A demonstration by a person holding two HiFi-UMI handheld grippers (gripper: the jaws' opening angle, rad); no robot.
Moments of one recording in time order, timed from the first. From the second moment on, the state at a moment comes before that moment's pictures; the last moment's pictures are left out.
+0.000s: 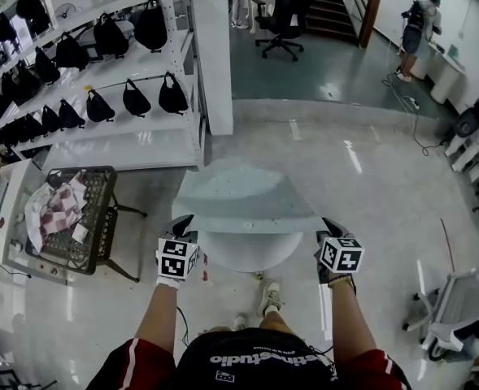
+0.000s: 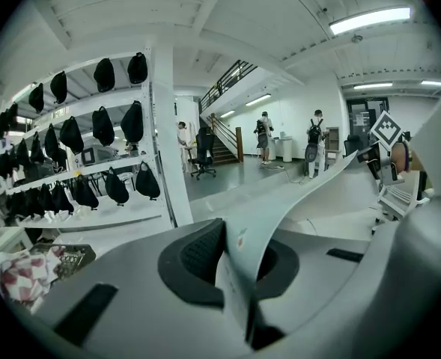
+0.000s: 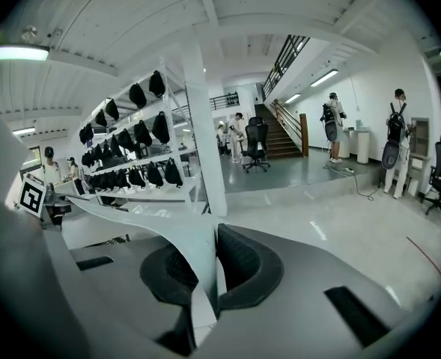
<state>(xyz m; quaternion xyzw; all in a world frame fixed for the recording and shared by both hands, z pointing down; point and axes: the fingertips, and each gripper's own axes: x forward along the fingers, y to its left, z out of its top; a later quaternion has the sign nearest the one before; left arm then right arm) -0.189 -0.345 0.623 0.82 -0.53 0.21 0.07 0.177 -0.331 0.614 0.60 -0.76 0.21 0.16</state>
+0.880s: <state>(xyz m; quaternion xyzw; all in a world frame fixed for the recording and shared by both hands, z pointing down) -0.181 -0.319 0.658 0.81 -0.52 0.22 0.17 0.199 -0.237 0.660 0.58 -0.73 0.25 0.26</state>
